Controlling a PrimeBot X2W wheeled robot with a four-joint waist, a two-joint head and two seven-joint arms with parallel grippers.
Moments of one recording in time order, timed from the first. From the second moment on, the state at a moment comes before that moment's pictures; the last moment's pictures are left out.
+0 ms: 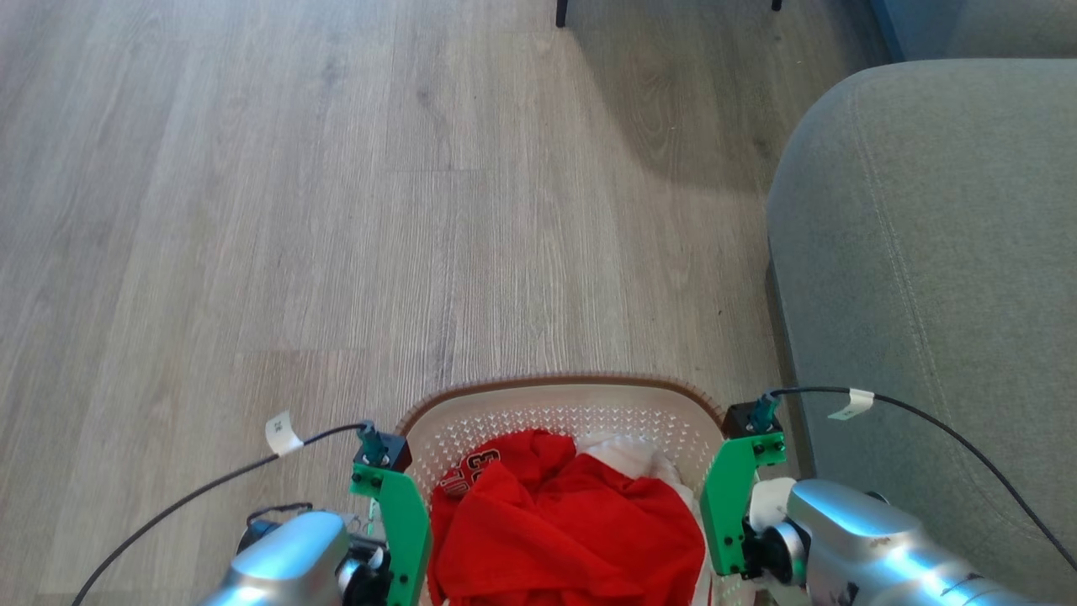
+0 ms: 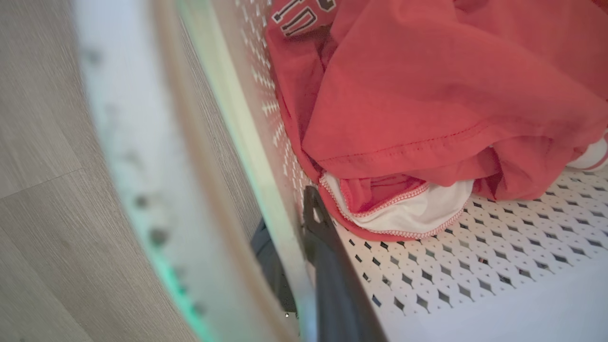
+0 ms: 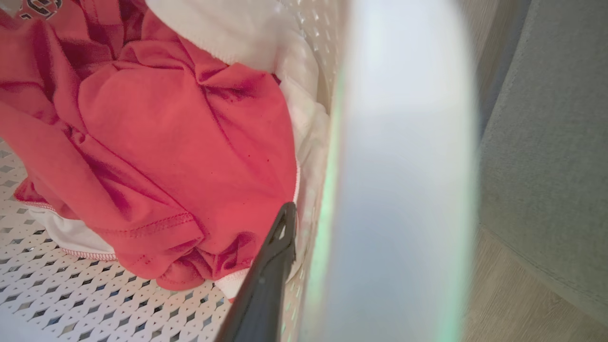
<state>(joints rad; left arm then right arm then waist) -0.57 0.14 -1.28 1.07 -1.12 -0.11 0.38 -0.65 -0.13 1.27 1.05 1.26 0.11 0.35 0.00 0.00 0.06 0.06</state>
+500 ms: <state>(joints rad) -0.58 0.13 -1.28 1.08 -1.12 -0.11 0.37 -0.65 -0.14 1.27 1.05 1.26 0.11 0.34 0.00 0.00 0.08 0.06</state>
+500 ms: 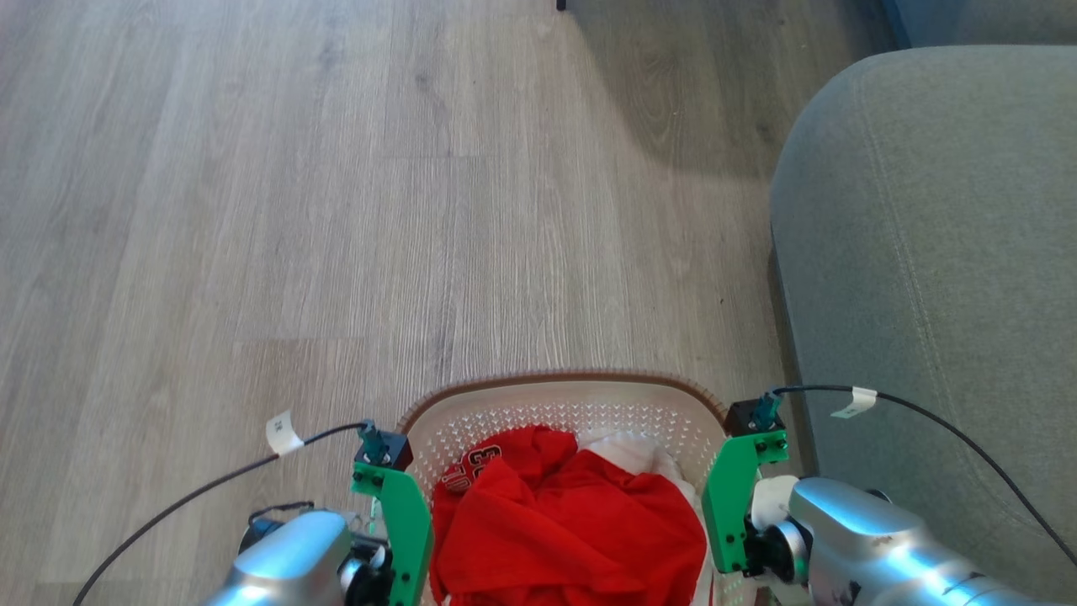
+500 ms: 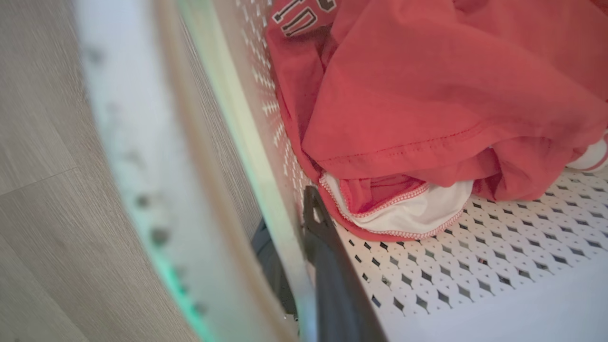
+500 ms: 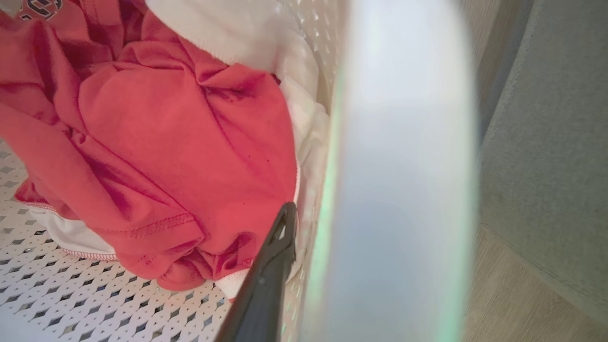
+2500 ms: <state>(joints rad) -1.06 0.06 -1.28 1.14 -1.07 -0.02 0.02 -1.11 -0.19 1.24 1.14 1.22 0.12 -0.10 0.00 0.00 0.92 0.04</state>
